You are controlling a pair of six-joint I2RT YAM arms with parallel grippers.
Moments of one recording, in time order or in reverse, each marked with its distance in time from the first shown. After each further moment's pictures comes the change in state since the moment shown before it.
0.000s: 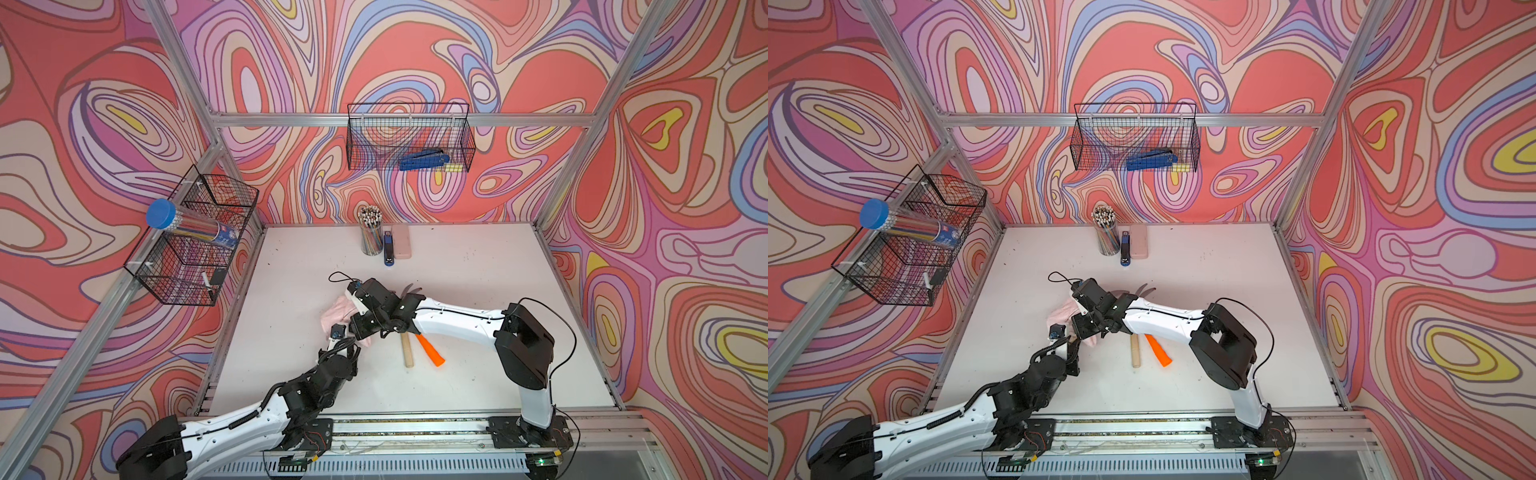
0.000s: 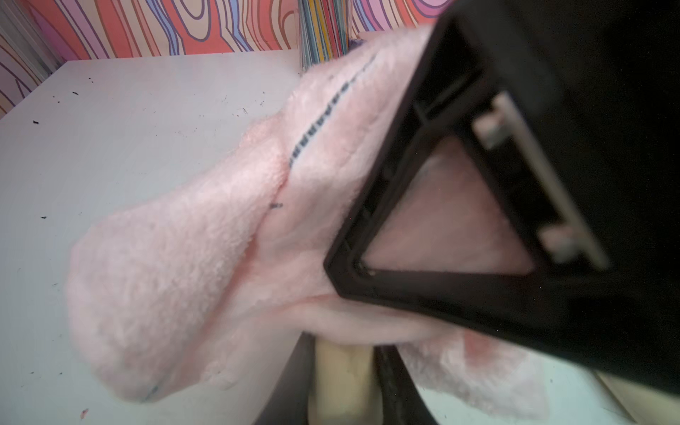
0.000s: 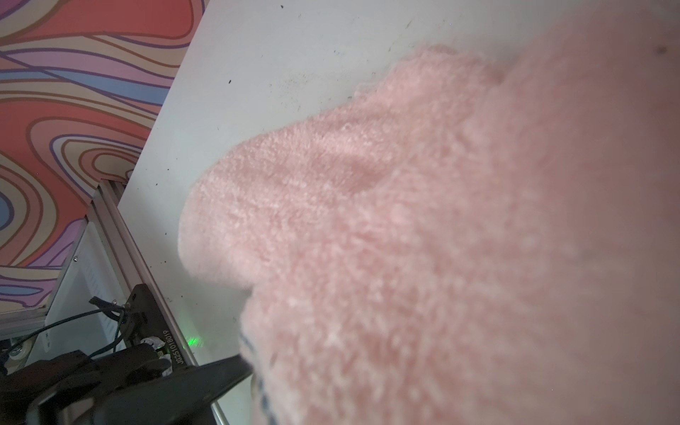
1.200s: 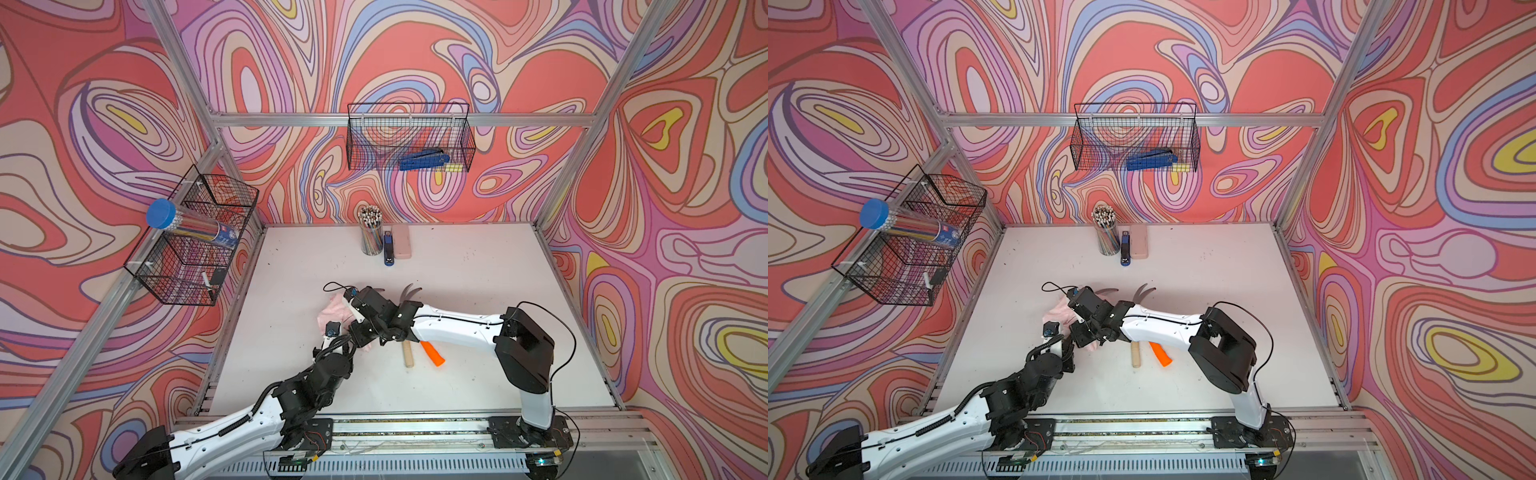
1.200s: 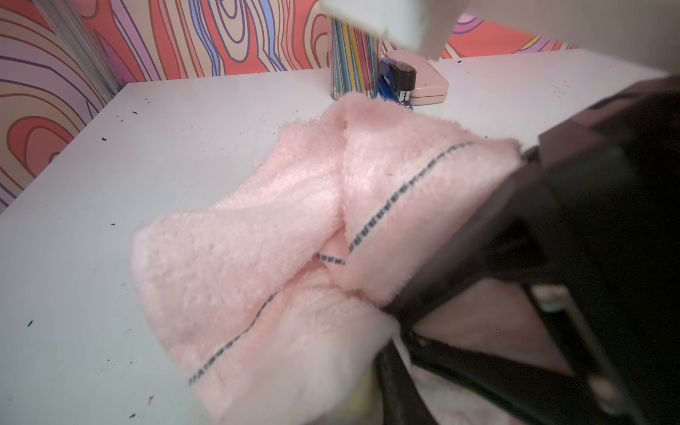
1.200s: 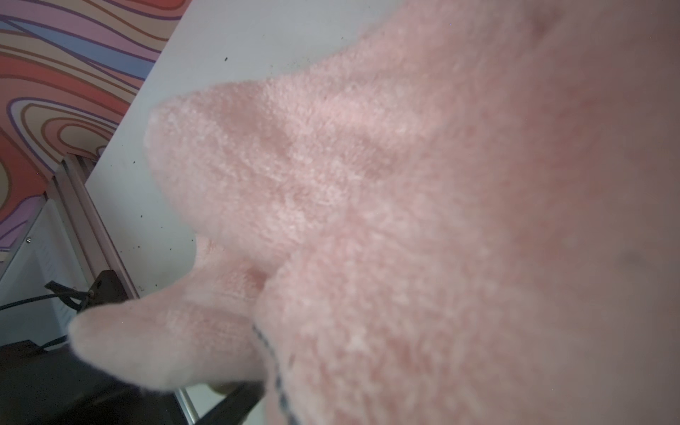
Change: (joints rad) left arm 0.011 -0.131 0.060 -0.179 -0.071 -0.005; right arm 0.049 -0.015 -0.037 0.031 0.064 -0.058
